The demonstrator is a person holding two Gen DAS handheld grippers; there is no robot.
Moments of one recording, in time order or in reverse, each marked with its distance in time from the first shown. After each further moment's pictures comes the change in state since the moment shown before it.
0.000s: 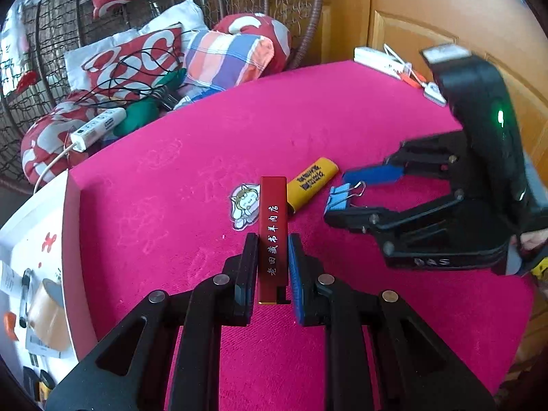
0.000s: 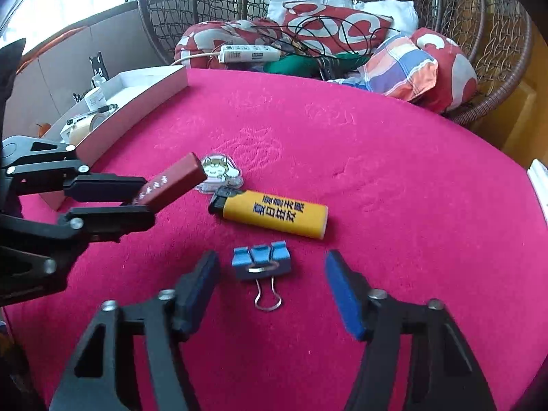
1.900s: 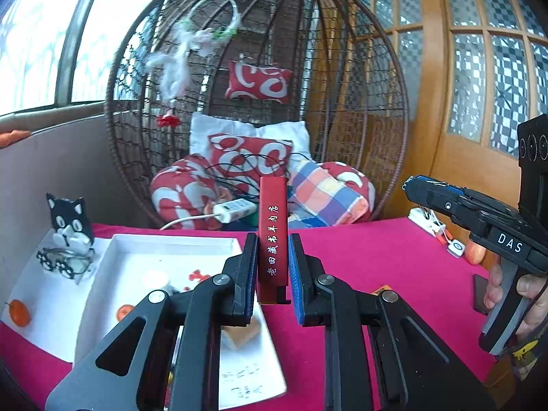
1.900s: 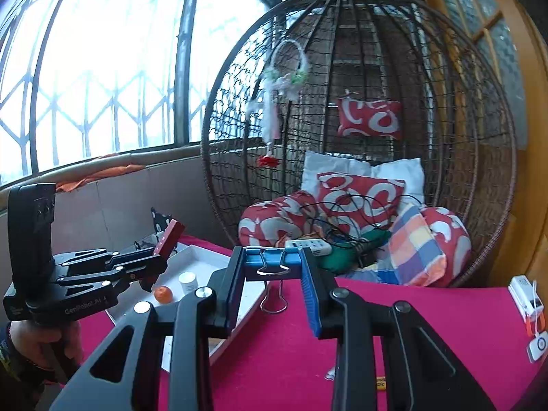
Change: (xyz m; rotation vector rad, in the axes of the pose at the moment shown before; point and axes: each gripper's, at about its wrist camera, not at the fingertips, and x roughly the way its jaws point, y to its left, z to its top) left arm -0.213 0.158 -0.048 -0.338 -0.491 0.145; right arm -0.146 0.140 0.113 -0.021 -0.580 0.014
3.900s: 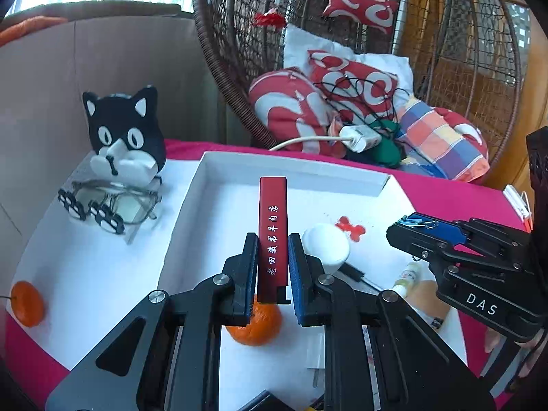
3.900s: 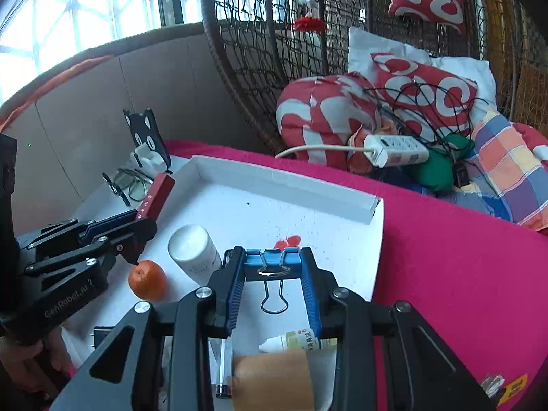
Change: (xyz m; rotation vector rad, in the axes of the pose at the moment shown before) left arm 0.114 0.162 -0.050 -0.123 0.310 0.257; right arm 0.229 0.075 -0.069 0.090 0.433 0.059
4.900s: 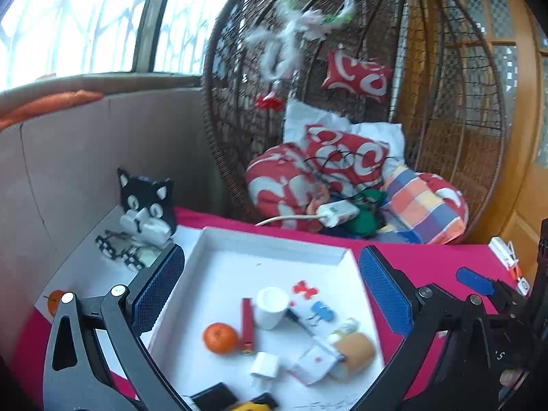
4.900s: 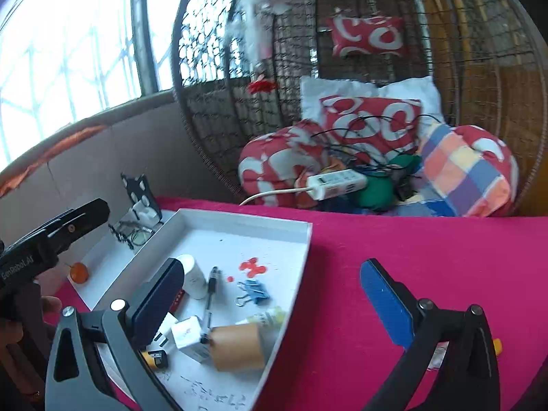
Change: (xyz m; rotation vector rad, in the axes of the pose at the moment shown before) left arm -0.104 -0.049 0.029 -0.051 -0.276 0.026; right arm -0.109 -0.044 -0.020 0.139 -0.241 -0.084
